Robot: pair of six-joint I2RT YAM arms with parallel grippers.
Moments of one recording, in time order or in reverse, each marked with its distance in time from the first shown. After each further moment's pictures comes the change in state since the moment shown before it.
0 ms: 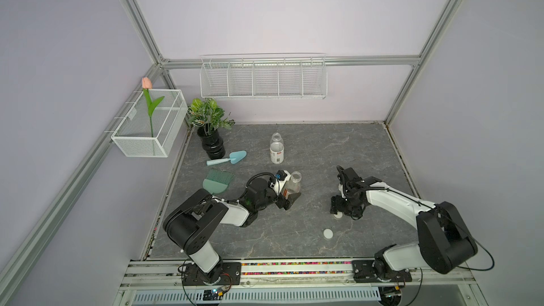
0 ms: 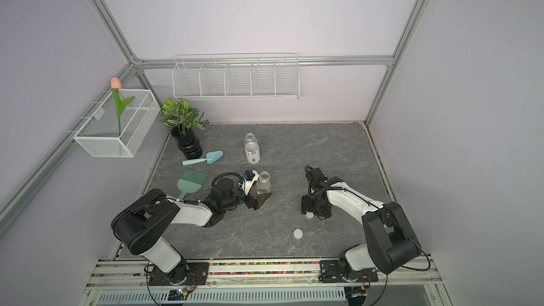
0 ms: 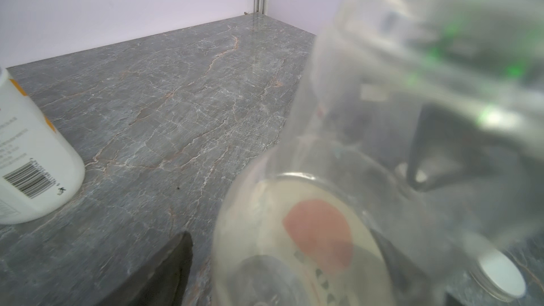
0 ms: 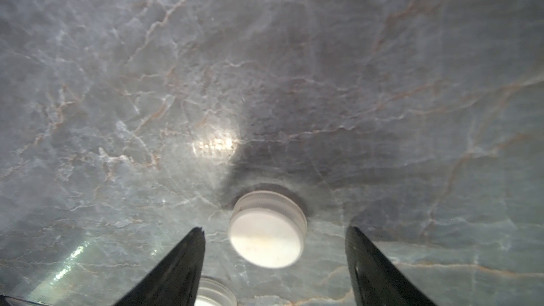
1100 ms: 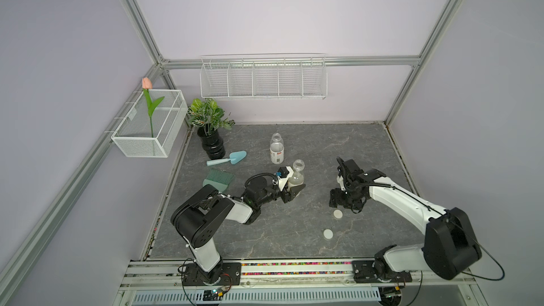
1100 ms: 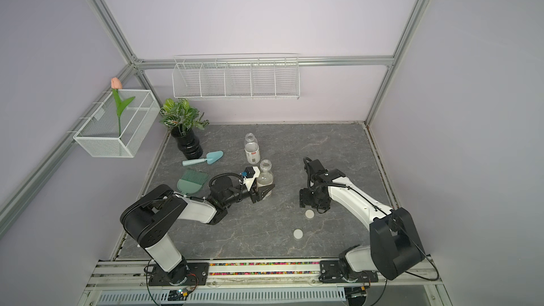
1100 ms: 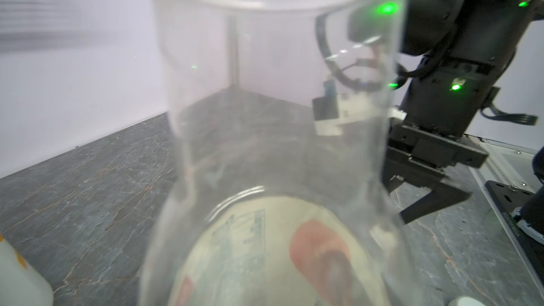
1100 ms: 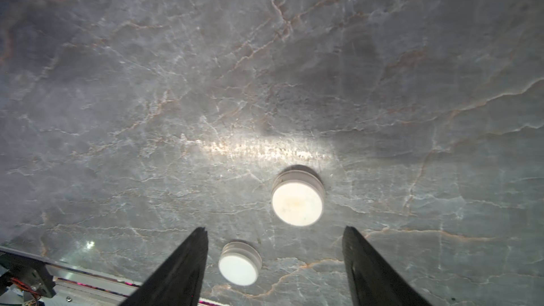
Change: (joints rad) left arm -0.010 0.054 0.038 0.269 0.121 0.002; right arm 0.019 -0.010 0.144 -0.132 -0.003 -0.035
